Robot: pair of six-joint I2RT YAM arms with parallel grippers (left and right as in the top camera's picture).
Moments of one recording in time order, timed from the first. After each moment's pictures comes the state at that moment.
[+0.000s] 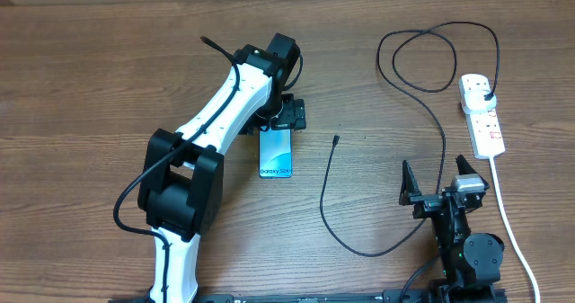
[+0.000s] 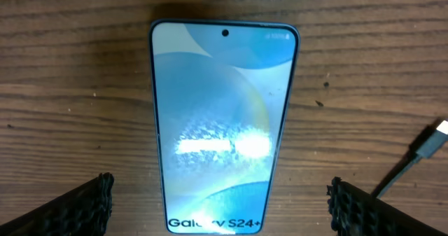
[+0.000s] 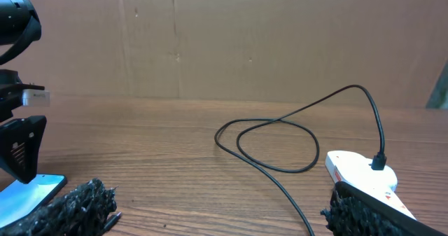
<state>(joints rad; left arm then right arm) -0.45 2.15 1.77 -1.16 0.05 -0.53 0.07 0.01 0.02 -0.04 -0.02 0.00</state>
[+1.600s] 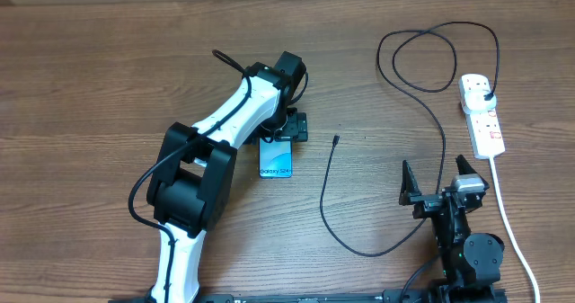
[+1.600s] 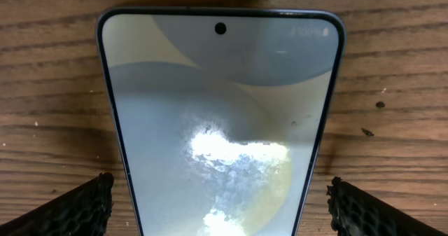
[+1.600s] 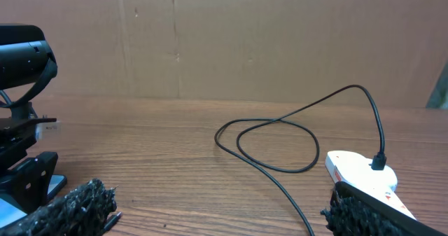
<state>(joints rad) -0.48 2.19 1.66 -1.02 0.01 -0.52 0.07 0.01 0.02 -0.03 -0.02 0.00</state>
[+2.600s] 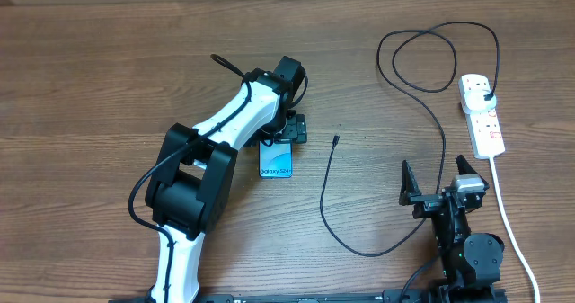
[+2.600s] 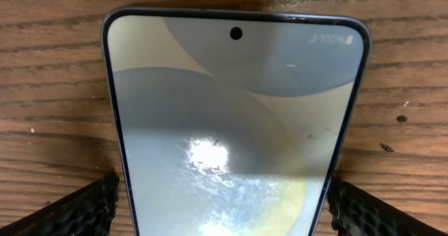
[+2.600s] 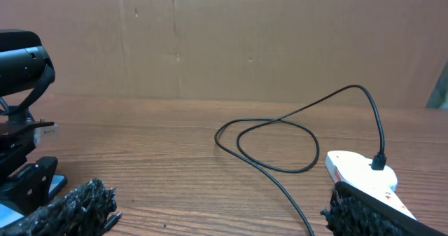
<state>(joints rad) -0.48 2.18 1.59 -0.95 -0.01 -0.55 0.07 0.01 0.02 -0.04 -0.02 0.00</state>
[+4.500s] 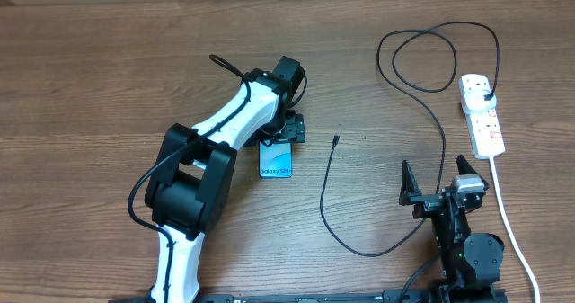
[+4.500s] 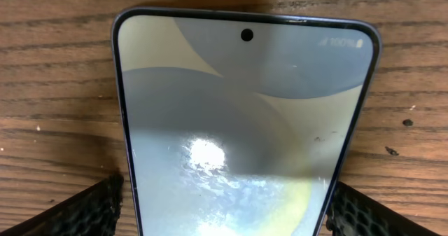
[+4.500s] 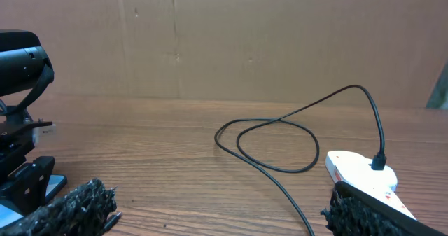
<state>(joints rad) -0.48 2.18 1.59 -0.95 -0.01 -0.56 0.07 0.01 0.02 -0.03 -0.02 0.00</state>
